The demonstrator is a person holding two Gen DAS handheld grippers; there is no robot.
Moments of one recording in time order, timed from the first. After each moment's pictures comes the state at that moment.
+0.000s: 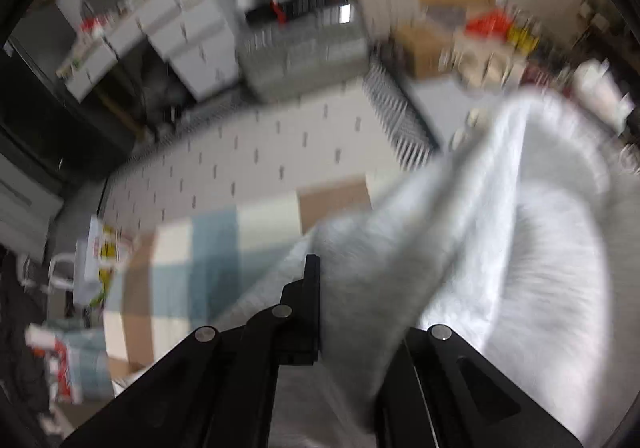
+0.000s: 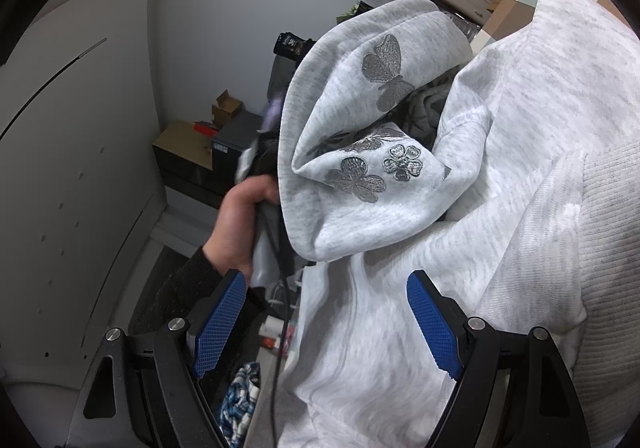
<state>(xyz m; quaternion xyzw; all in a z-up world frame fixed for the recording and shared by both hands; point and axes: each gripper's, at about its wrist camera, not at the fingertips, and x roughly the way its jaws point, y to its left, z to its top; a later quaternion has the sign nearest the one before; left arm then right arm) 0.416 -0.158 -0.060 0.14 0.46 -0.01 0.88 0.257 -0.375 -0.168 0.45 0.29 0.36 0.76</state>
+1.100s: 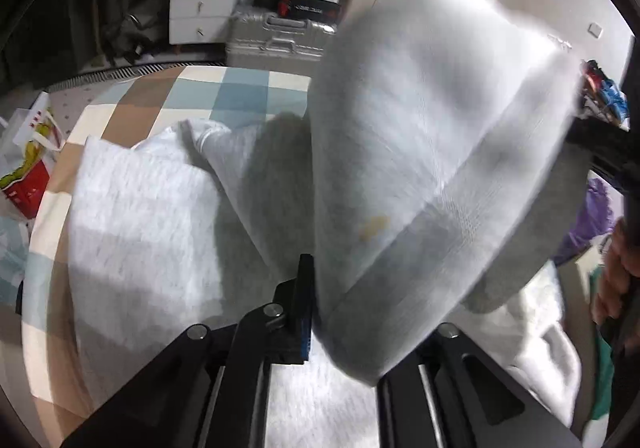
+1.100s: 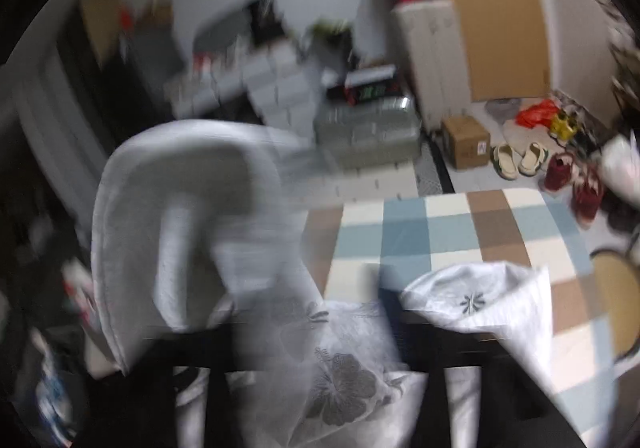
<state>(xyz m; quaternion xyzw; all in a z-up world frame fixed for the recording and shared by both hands) 0.215 -0.014 -0.080 -0.10 0.47 -0.14 0.86 0.329 -0.282 -0.028 0.08 0.37 0.14 0.91</state>
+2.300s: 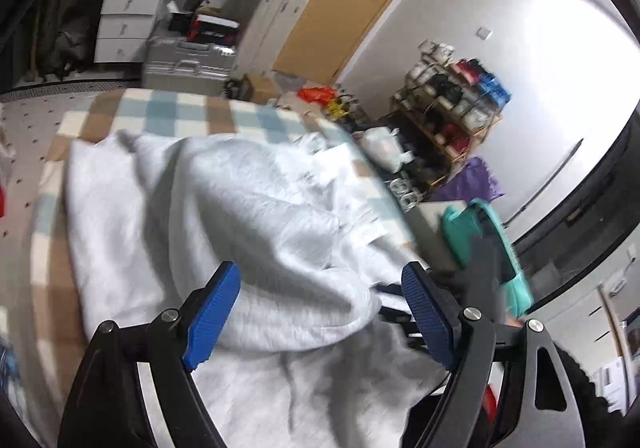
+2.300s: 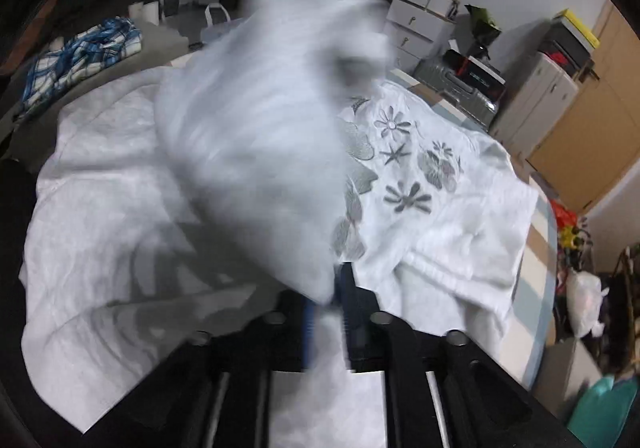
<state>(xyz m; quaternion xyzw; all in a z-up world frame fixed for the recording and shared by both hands) 0.057 0.003 0.010 -0.13 0.41 -0.30 0.85 0.069 -0.226 -0.107 -0.26 0.39 0.25 0.85</state>
